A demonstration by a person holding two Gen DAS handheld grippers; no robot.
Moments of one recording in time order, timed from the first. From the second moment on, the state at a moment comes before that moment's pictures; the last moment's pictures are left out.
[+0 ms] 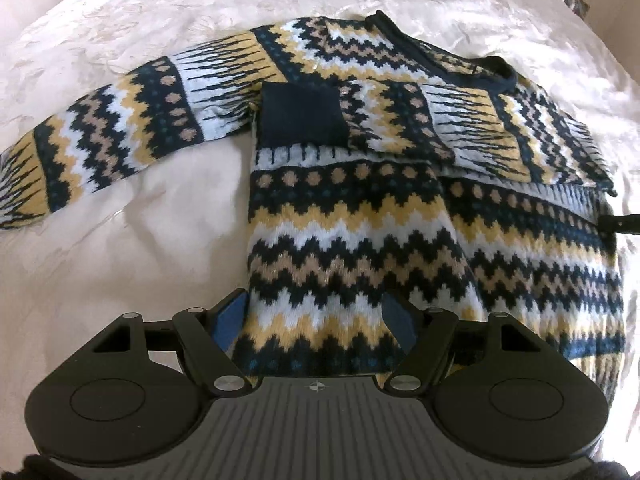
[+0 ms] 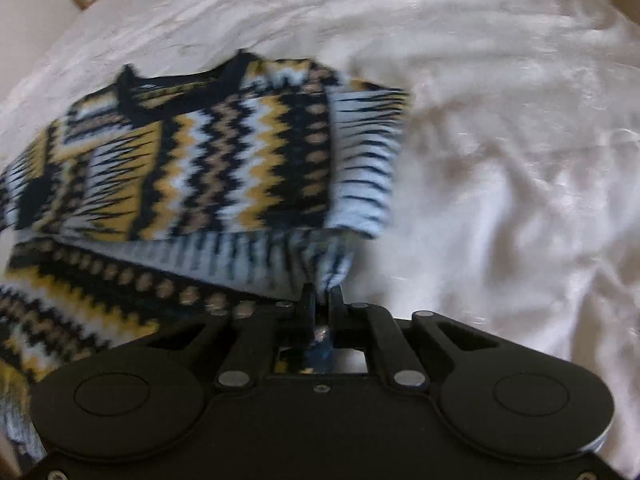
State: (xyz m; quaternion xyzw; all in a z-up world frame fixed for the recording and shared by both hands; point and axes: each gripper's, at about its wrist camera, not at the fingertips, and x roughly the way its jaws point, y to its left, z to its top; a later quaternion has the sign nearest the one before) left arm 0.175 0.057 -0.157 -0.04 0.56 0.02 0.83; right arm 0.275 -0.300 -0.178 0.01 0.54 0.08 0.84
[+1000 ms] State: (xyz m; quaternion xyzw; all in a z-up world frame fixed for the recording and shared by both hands) left arm 0.111 0.160 -0.130 -0.11 0.53 0.07 0.84; right arm 0.220 -0.116 -0.152 -0.02 0.51 0.25 0.82
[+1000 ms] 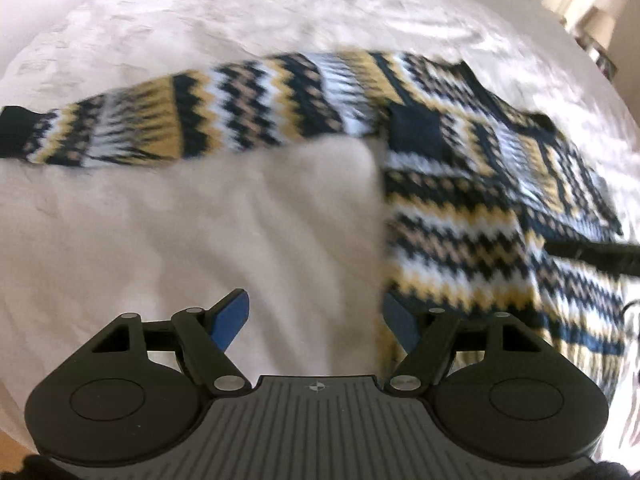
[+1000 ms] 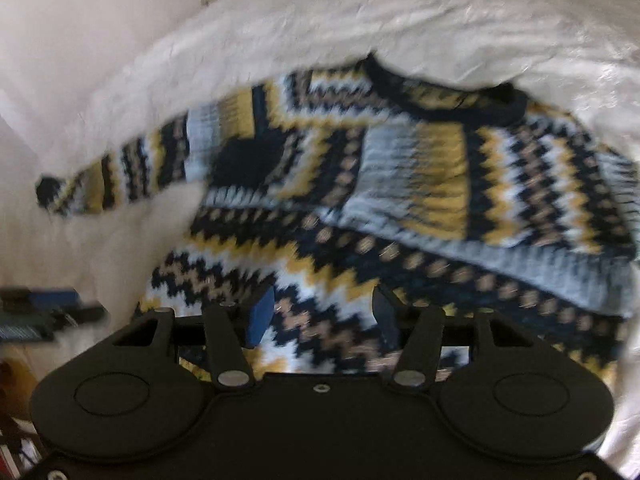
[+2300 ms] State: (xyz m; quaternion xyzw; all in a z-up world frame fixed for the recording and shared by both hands) left arm 0.165 0.416 -0.182 -0.27 0.43 0.23 0.83; right arm 0.201 -0.022 -0.126 -0.05 0.52 0.17 0.83
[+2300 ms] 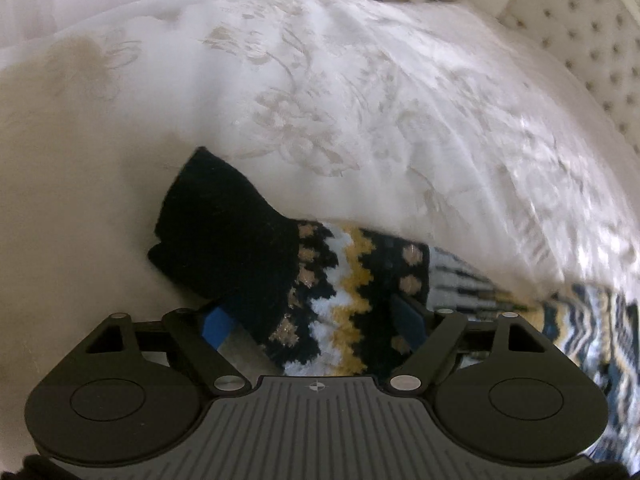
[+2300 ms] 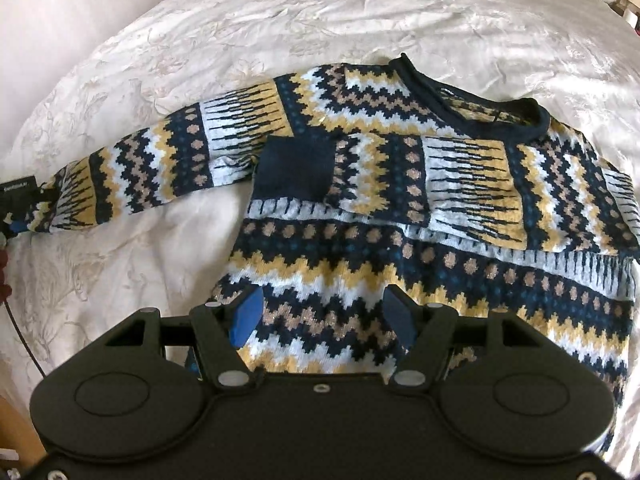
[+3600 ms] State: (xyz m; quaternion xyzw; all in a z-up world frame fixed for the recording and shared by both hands) left arm 0.308 -0.035 -0.060 -0.12 0.34 -0.15 0.92; right arm 0.220 -0.258 -0.126 0.08 0.49 0.14 0.86
